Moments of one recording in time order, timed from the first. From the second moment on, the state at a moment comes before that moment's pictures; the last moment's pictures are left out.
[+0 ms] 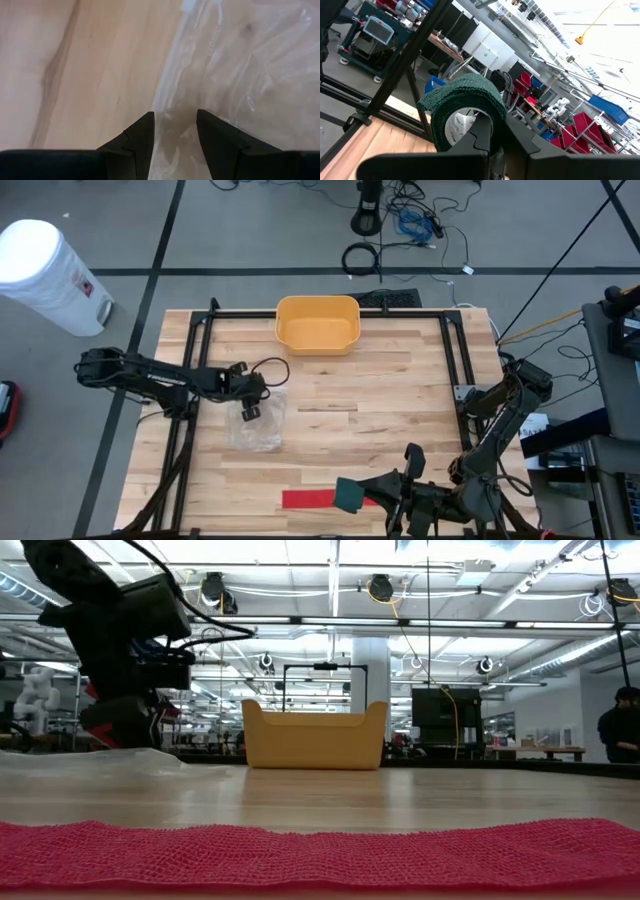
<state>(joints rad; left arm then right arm) 0.09 1.22 0.42 -0.34 -0.24 -0.12 0.91 1.64 1.35 0.54 1.08 -0.80</state>
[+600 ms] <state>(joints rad) -0.06 1.22 0.40 -0.12 0.04 -0.07 0.91 1.64 1.35 0.53 1.08 -0.79</state>
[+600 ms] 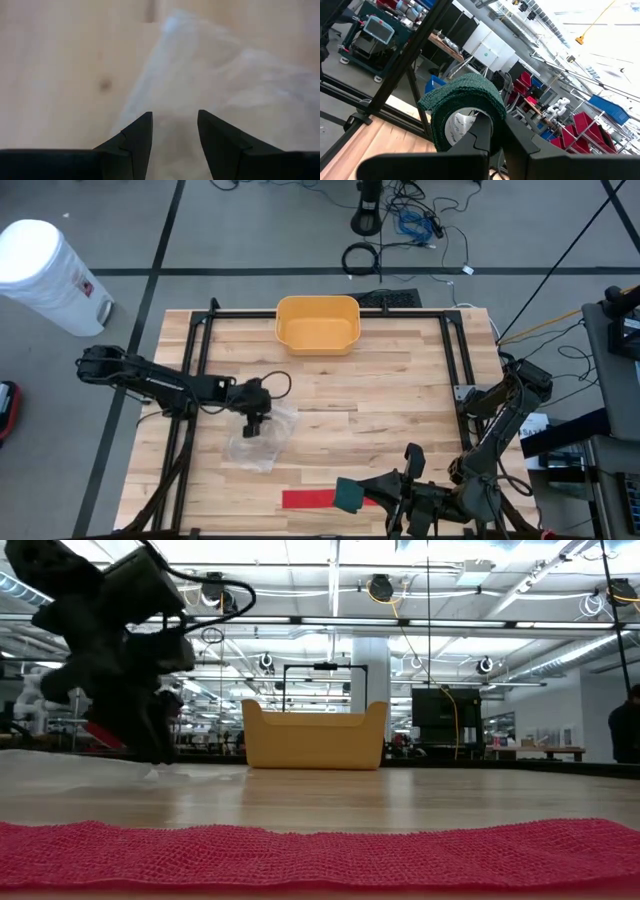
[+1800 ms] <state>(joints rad) -0.14 1.39 0.42 0.10 0.06 -0.13 0.90 1.64 1.35 0.52 1.08 -0.77</state>
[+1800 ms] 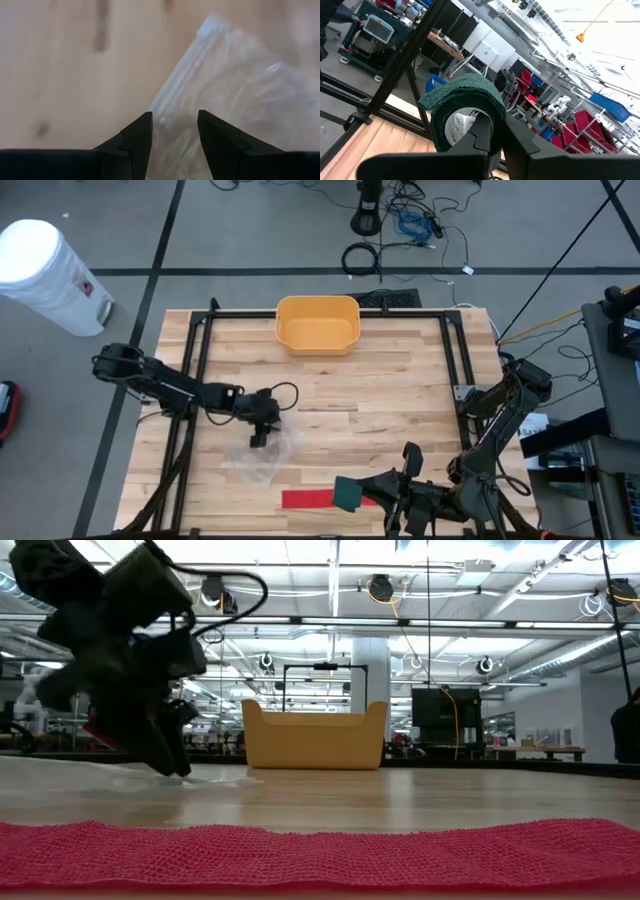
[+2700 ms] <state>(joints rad) -0.43 1.39 0.48 -0.02 -0.07 -0.47 0.89 1.64 1.35 0.48 1.08 -0.75</state>
